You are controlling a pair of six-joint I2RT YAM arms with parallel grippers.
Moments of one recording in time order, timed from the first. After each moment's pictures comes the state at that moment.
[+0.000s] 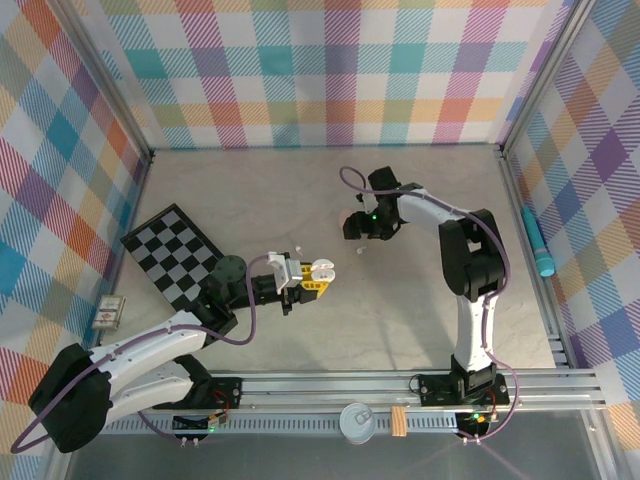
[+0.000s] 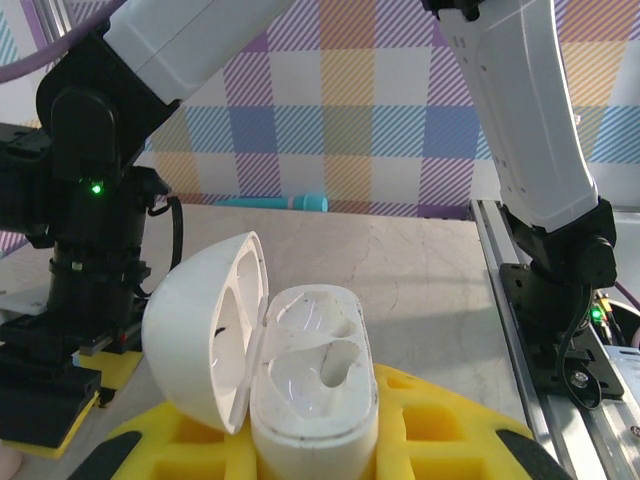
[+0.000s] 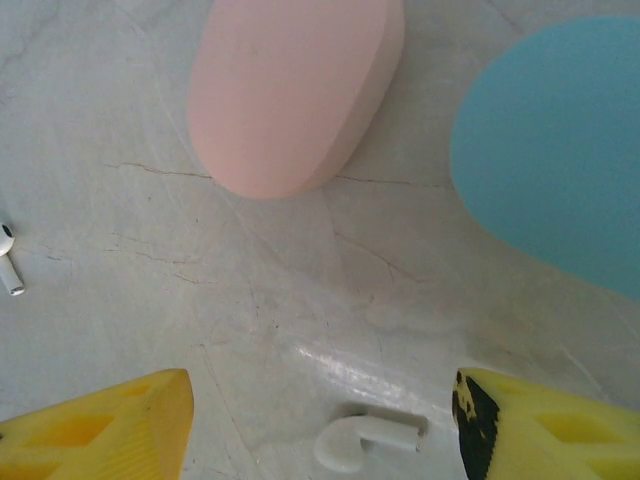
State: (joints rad) left arm -0.73 1.01 0.42 0.54 0.61 0.10; right arm 0.40 2.05 1.48 -0.65 -0.35 0.23
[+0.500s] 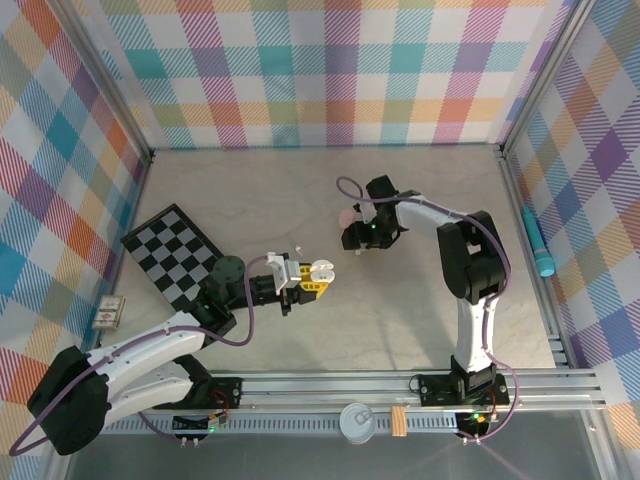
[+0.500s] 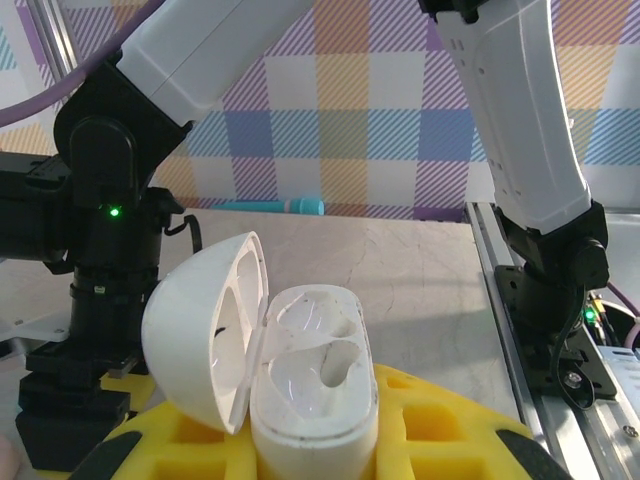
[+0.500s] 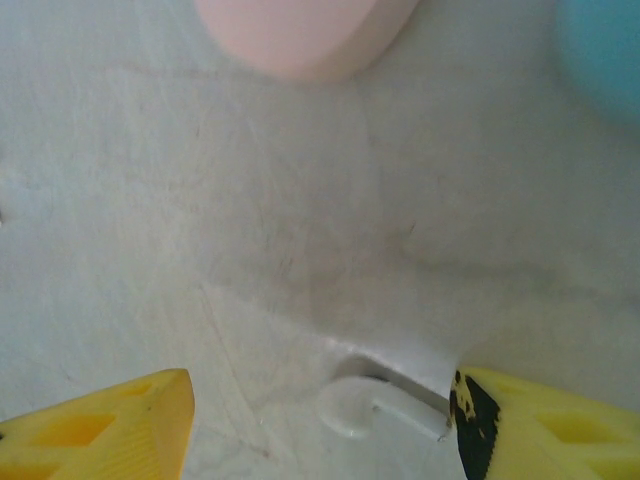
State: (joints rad) left arm -0.73 0.99 0.42 0.52 0.62 0.10; right arm 0.42 2.02 1.39 -0.64 -0.37 0.20
